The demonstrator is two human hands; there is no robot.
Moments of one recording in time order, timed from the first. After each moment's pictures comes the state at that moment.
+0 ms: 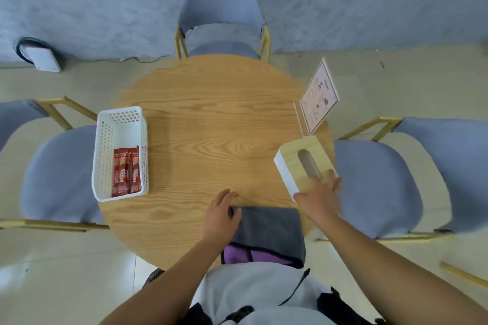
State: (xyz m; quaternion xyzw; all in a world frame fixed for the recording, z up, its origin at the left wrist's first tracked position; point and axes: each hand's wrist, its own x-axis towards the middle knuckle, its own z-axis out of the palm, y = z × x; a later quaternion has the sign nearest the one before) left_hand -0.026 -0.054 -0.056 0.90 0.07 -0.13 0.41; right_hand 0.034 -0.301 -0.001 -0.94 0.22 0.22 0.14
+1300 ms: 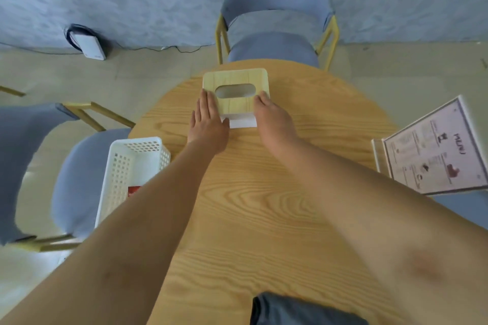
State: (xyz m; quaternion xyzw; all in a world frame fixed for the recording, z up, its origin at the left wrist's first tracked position) left_hand 0.318 0.077 -0.048 0.97 0.15 -0.12 0.14; right_hand 0.358 -0.081 -0.024 -0.97 -0.18 0.11 0.13
